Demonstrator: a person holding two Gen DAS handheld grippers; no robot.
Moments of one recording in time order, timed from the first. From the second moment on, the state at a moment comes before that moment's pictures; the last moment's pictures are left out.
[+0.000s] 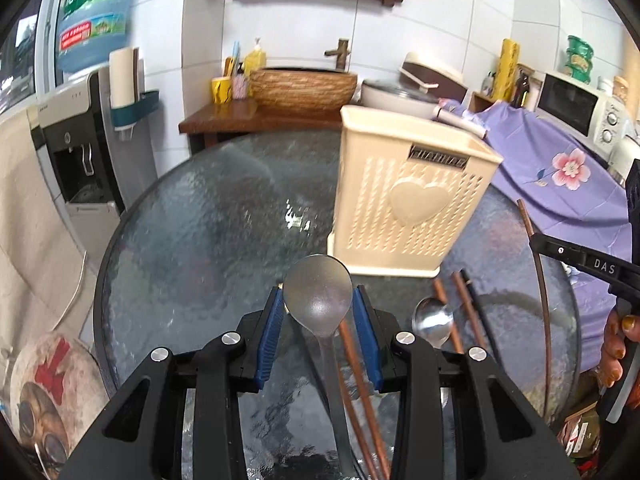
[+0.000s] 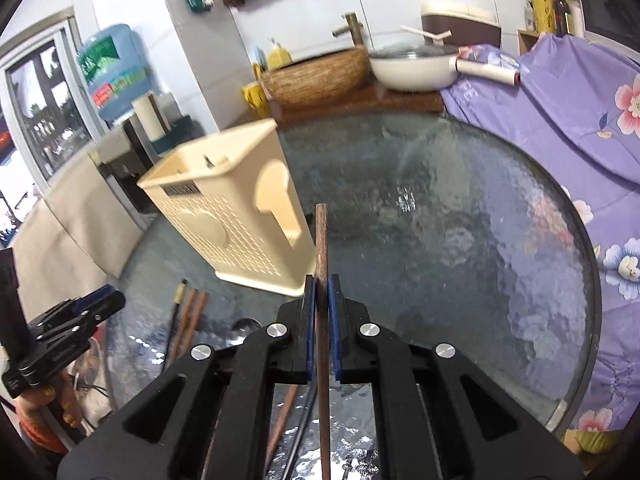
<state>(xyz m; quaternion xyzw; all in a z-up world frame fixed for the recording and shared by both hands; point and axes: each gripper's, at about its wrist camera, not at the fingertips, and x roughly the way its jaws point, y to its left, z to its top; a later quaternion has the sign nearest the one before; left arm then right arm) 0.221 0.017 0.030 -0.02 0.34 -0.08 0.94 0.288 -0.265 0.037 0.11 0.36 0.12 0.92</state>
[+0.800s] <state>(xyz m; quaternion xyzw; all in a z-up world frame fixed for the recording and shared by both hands) 0.228 0.006 0.028 0.01 0.35 -0.08 0.93 0.256 -0.272 0.071 0.11 0.33 0.15 0.93</state>
